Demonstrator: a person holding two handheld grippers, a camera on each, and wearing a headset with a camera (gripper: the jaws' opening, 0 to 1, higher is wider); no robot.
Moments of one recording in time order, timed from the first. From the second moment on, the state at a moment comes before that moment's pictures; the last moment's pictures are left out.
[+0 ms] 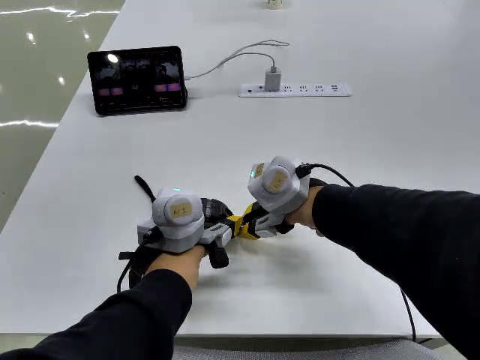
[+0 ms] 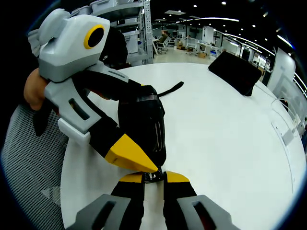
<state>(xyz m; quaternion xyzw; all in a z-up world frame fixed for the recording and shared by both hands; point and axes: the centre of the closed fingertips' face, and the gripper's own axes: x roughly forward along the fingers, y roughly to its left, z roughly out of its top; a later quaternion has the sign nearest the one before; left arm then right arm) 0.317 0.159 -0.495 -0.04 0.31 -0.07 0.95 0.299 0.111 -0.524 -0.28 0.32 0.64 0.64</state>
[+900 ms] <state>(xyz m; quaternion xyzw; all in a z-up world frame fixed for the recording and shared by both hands) 0.316 0.159 -0.490 -0.04 0.32 -0.13 0.94 0.299 0.112 -0.517 -0.27 0.30 0.62 0.67</state>
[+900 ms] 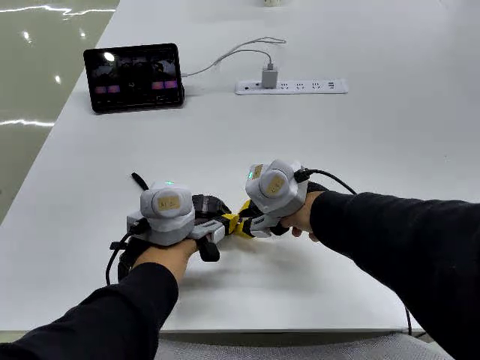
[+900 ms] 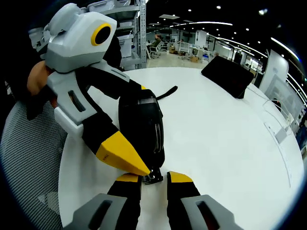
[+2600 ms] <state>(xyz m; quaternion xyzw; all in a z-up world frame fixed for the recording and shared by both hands) 0.234 0.217 -0.458 0.03 0.35 -0.31 0.88 0.264 -0.087 -0.482 -0.17 0.33 0.49 0.79</state>
